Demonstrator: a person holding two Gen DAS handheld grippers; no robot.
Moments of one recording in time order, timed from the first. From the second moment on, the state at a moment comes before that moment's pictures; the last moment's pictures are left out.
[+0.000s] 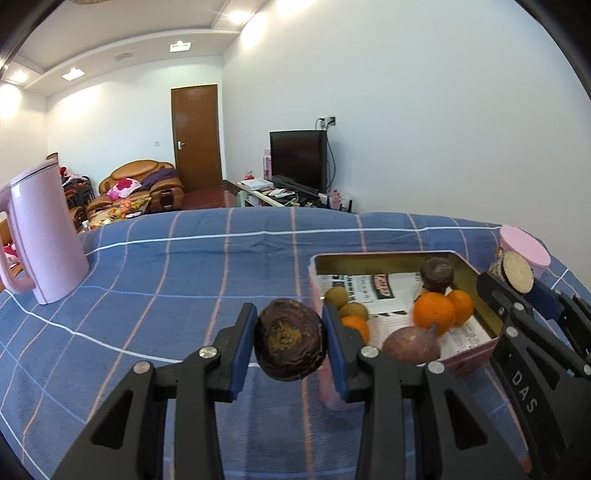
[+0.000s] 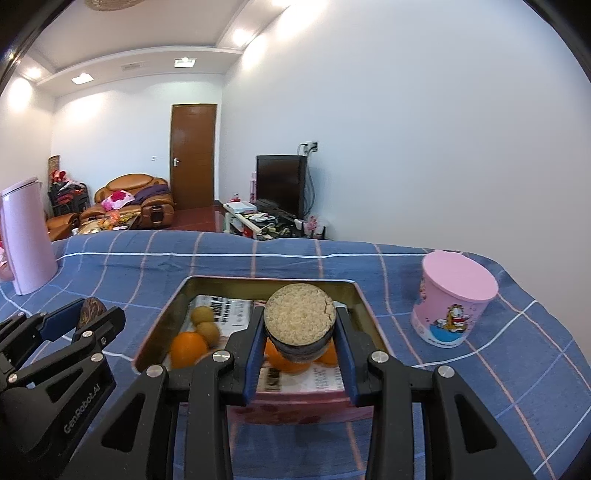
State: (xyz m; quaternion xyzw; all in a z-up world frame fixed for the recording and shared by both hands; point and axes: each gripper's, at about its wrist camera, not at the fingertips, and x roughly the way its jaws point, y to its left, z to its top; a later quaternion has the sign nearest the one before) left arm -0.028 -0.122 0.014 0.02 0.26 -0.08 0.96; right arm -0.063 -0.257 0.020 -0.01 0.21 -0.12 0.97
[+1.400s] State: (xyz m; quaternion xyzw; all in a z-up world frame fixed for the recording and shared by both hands) left arm 0.051 -0.174 -0.003 -0.02 0.35 -0.14 0.93; right arm 0.029 -0.309 0.003 0.06 0.29 -0.05 0.95
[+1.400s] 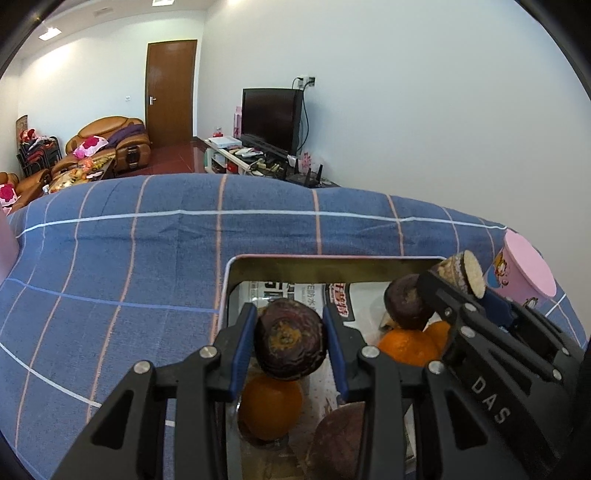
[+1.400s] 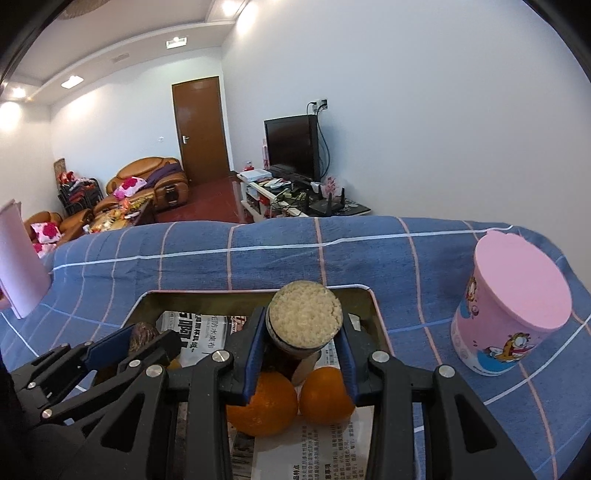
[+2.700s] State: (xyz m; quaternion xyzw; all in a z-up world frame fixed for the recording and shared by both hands) left arm -0.058 -0.112 0.024 0.00 0.18 -0.07 0.98; right arm -0.107 -0.275 0.032 0.05 0.10 -0.12 0.99
